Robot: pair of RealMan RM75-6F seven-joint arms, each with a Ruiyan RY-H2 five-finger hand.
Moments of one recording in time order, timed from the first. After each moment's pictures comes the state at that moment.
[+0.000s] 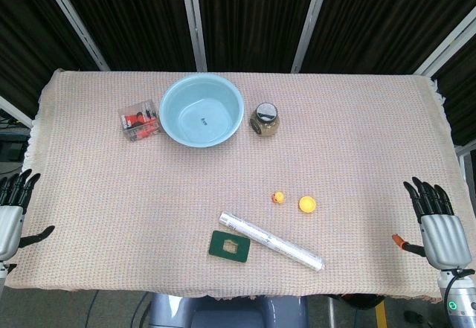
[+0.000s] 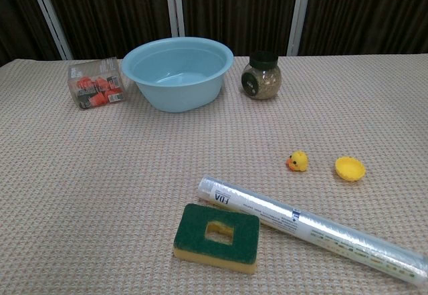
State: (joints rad) left arm -0.10 -1.14 -0.05 -1.61 1.46 1.47 0.12; right arm 0.09 -1.14 0.06 -1.59 -1.53 1.49 -0.03
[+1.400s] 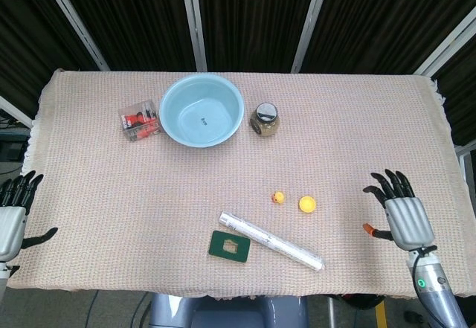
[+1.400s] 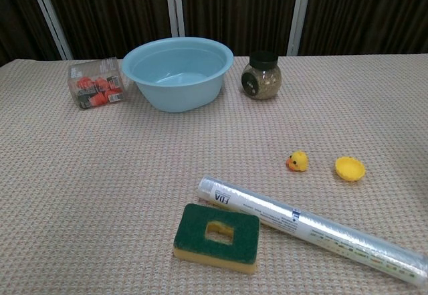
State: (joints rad) left arm -0.10 -1.13 -0.05 -1.64 1.45 1.45 0.12; right arm 0.24 -1.16 0.13 -1.72 -1.45 1.29 -0.18
